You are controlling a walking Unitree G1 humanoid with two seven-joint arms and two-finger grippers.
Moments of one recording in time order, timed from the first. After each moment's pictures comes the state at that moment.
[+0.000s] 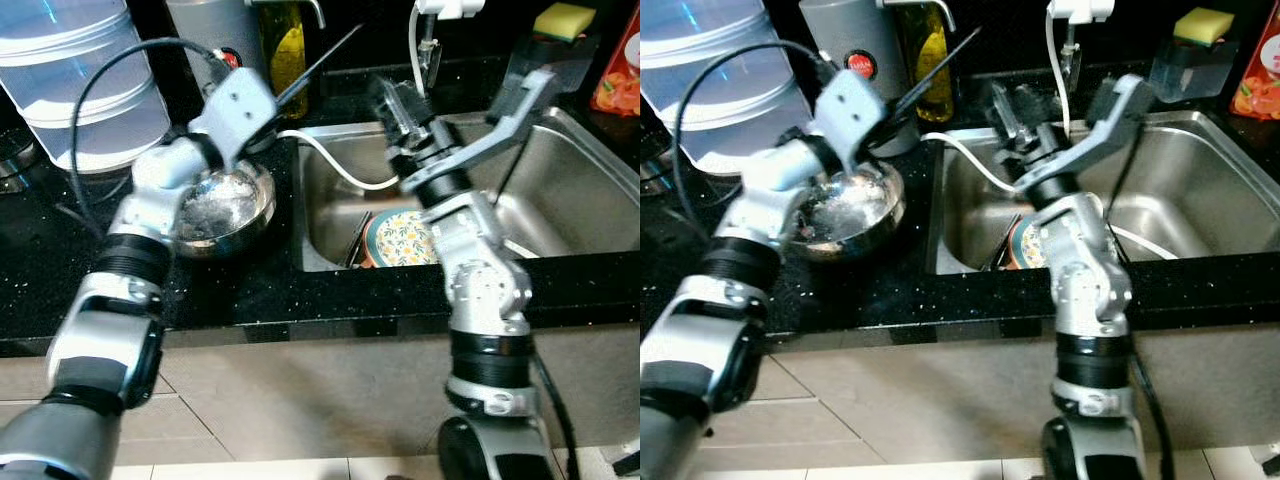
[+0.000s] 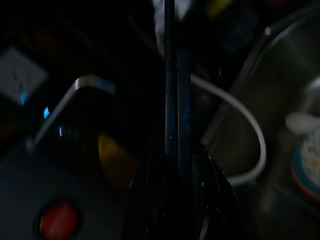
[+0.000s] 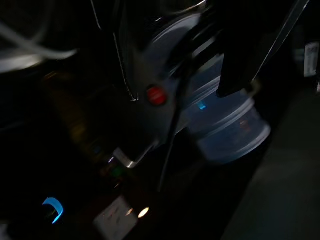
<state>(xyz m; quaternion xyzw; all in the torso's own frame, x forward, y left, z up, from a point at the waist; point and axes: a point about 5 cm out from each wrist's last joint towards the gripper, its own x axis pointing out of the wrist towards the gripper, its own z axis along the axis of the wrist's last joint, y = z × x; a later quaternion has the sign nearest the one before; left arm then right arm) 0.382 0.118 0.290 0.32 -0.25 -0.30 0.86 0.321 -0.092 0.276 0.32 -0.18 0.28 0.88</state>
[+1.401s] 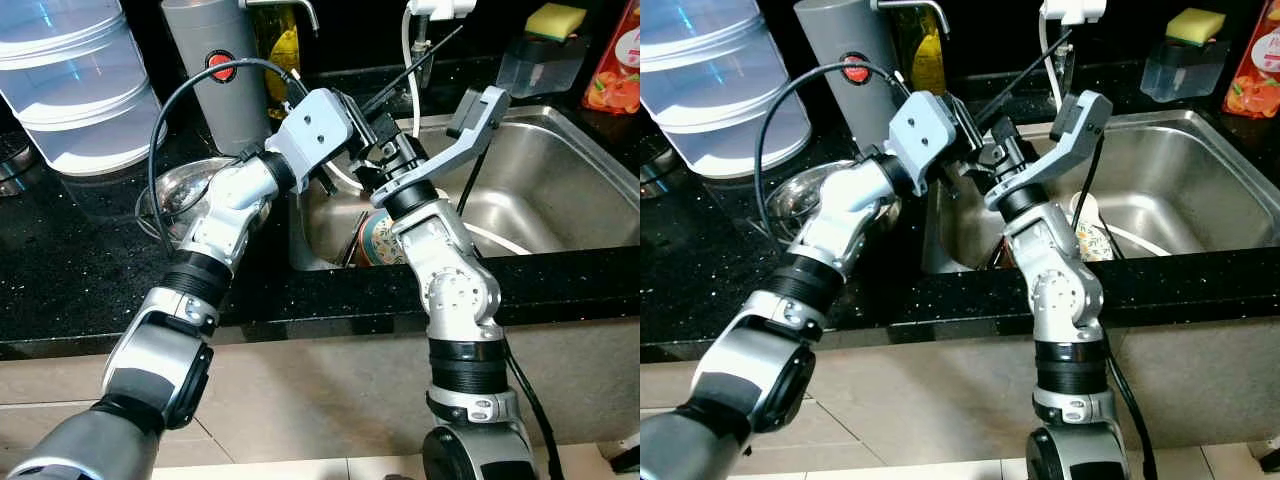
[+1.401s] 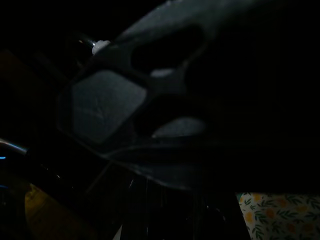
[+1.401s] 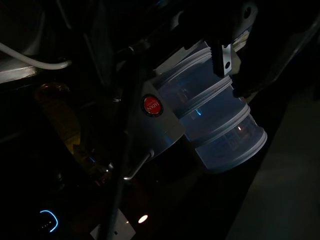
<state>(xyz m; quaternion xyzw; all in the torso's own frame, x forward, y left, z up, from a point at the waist) 0.371 0.061 0.269 0.25 -0.25 -0.38 0.86 0.322 -0.079 0.270 0.32 -0.17 0.29 0.89</state>
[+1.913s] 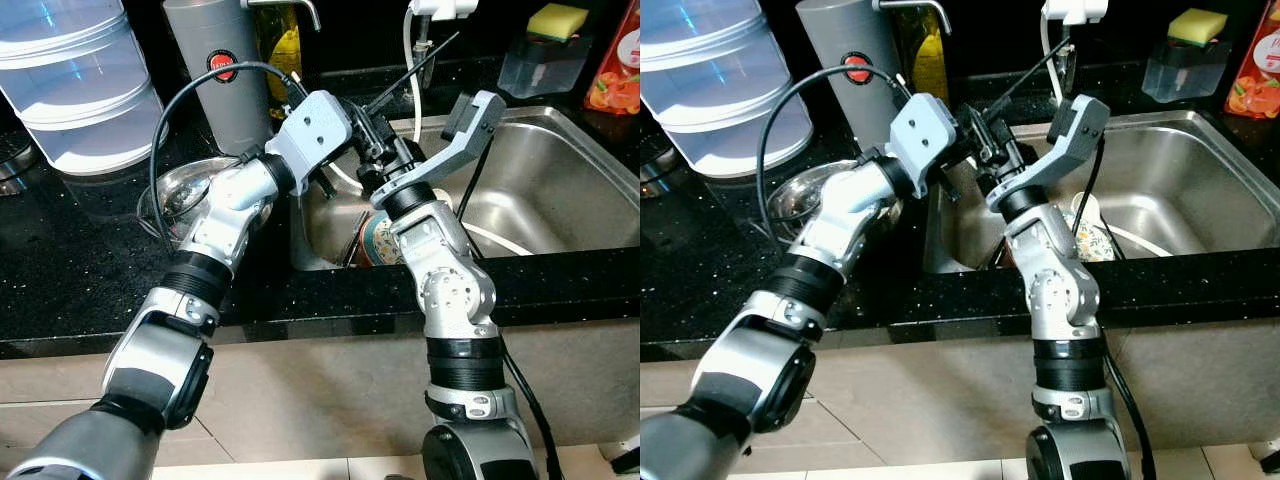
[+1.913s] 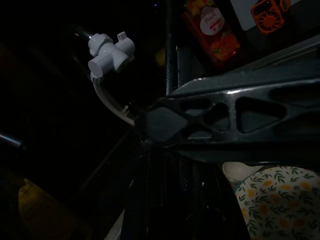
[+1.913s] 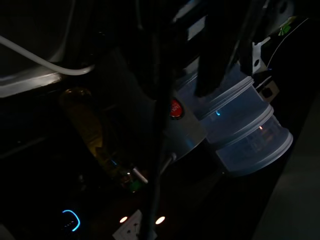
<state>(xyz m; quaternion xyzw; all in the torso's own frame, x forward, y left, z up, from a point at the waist) 0.372 0.061 0.267 0.24 -0.24 -0.38 0.86 0.329 -0.086 0.263 0.31 -0.17 0.25 0.90</state>
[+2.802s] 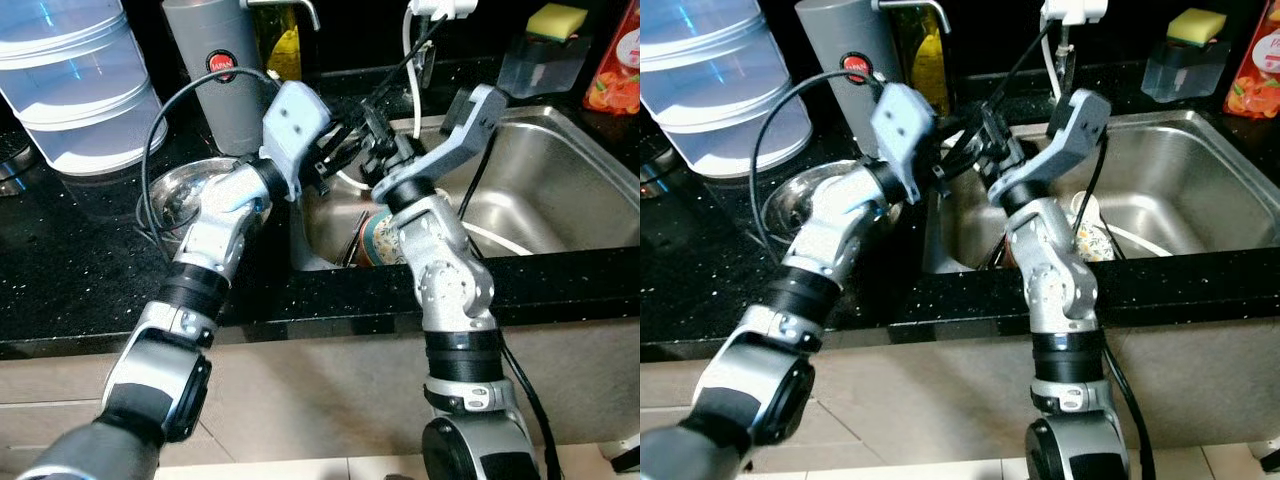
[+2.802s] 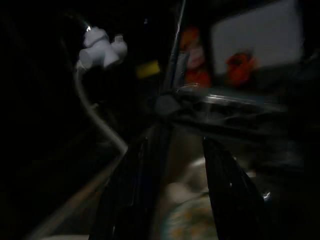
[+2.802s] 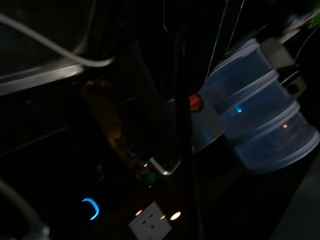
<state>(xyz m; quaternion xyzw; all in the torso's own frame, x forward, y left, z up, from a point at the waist) 0.352 0.075 0.268 0.04 -0.21 -0.46 0.86 0.344 -0.097 0.264 0.25 -0.16 0.17 0.94</state>
